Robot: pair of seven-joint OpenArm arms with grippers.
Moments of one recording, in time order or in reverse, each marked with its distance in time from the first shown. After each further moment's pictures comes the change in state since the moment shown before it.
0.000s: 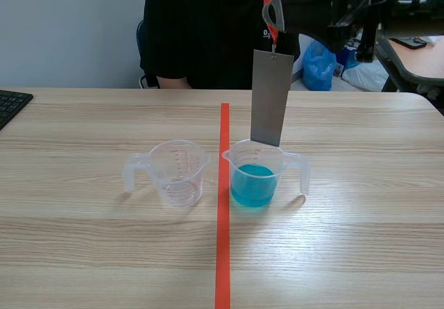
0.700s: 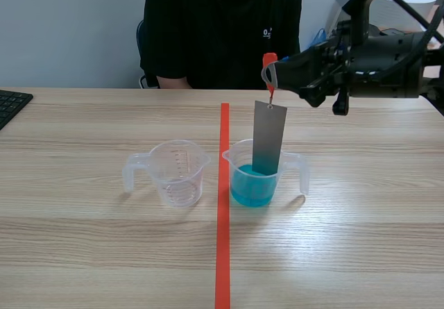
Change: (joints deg) left arm 0.2 0.8 0.0 1.3 2.1 0.5 0.6; right arm 0.0 -2.6 -5.2 -15.6 -9.7 0.3 9.9
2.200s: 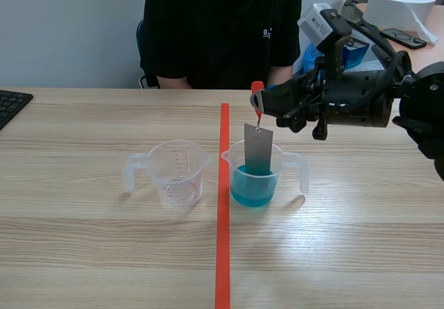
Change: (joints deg) left arm -1.0 0.0 0.0 0.0 0.0 0.0 0.1; right arm 0.0 -3.2 -3.4 -7.7 -8.4 0.0 8.1
